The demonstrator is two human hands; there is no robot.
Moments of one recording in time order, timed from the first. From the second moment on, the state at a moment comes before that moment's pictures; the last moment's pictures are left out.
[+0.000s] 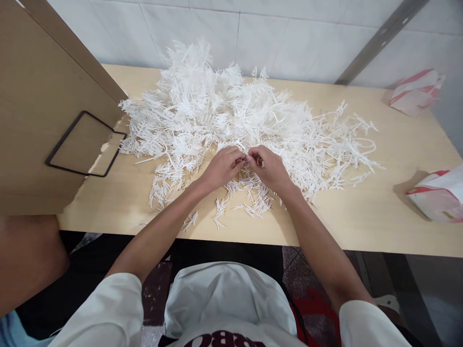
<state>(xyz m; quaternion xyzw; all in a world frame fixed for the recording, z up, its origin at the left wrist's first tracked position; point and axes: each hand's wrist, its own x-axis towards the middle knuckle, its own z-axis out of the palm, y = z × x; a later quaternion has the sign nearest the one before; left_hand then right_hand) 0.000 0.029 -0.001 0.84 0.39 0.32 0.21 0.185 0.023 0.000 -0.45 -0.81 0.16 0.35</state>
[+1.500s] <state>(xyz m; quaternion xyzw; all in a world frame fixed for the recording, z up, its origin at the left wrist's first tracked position) -0.001 0.025 0.004 0.73 0.33 0.36 0.48 0.194 0.030 0.013 -0.45 -0.65 0.27 0.55</state>
